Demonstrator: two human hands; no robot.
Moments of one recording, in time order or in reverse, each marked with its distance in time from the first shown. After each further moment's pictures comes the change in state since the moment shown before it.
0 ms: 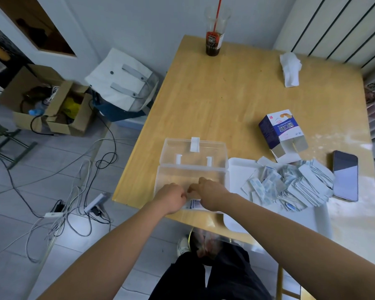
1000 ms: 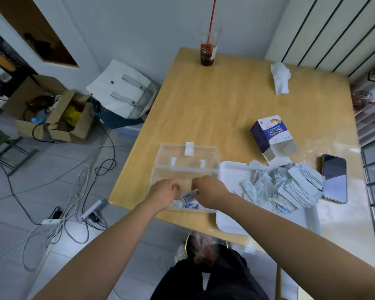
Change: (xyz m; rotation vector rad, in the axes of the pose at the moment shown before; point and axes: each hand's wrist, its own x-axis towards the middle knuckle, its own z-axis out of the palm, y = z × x) left_hand -0.001 0.001 -0.006 -0.253 0.192 -0.053; right_hand -0.029 -0.003 -0.024 0.110 0.160 0.112
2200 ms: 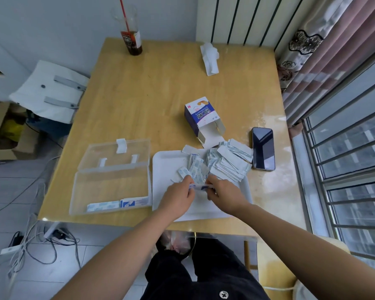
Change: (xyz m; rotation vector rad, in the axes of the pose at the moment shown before) left_hand -0.010 0.158 0.145 0.119 -0.044 0.362; right_hand -0.109 0.207 0.050 0.352 0.308 0.097
